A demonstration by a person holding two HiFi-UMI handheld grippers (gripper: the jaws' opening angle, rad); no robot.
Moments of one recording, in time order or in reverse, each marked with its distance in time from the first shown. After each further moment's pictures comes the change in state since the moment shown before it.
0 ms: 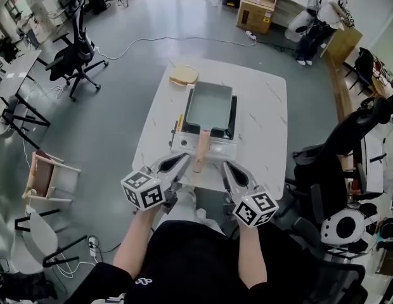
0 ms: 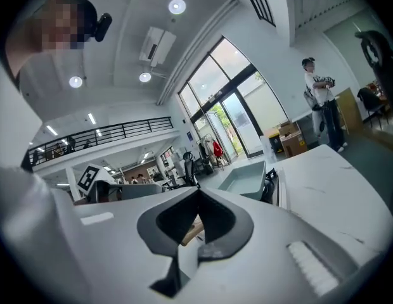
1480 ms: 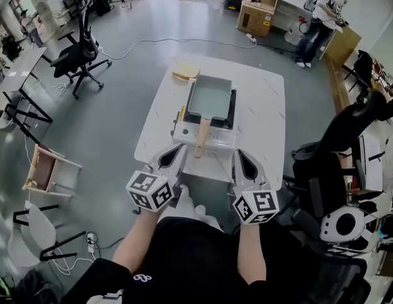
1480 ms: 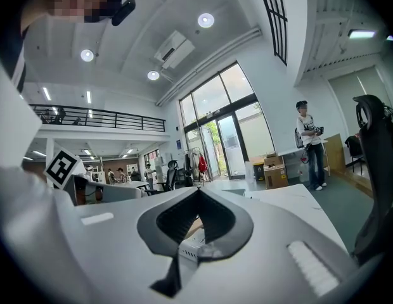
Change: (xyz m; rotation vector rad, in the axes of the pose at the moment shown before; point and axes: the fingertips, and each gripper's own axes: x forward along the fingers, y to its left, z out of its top) left arm -0.032 -0.028 0.013 0.144 -0.130 0.206; right arm -0.045 0.014 0.040 -0.223 -0.132 -0.176
